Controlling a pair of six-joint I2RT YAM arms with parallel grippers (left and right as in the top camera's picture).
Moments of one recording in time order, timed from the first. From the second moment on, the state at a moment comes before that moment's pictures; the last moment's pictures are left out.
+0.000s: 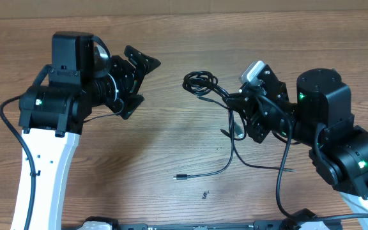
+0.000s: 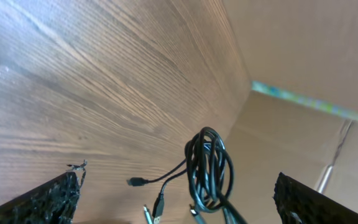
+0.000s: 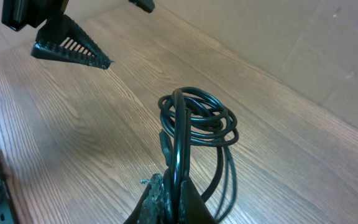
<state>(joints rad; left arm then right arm) -0.14 1.37 1.60 -1.07 0.53 -1.14 0.44 1.09 1.40 -0.86 -0.39 -0.22</state>
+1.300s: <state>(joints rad) -0.35 1.37 1.60 -0.99 0.82 0.21 0.44 1.17 1.39 -0.82 -0.72 -0.14</state>
